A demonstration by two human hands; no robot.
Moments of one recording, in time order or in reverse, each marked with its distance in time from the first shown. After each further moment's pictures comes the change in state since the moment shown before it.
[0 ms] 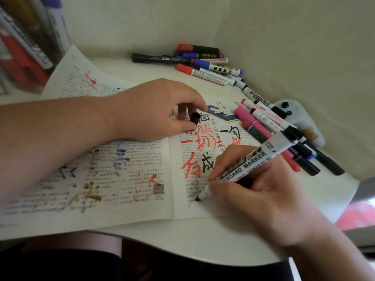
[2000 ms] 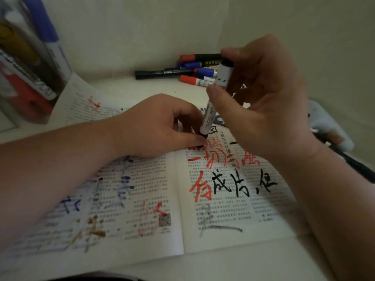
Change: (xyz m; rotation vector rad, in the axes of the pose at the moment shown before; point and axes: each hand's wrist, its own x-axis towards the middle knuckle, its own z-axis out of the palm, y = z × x) left_hand 0.006 0.003 -0.004 -0.276 -0.042 -0.152; right_hand 0.113 0.013 -0.028 -0.257 0.319 -0.613
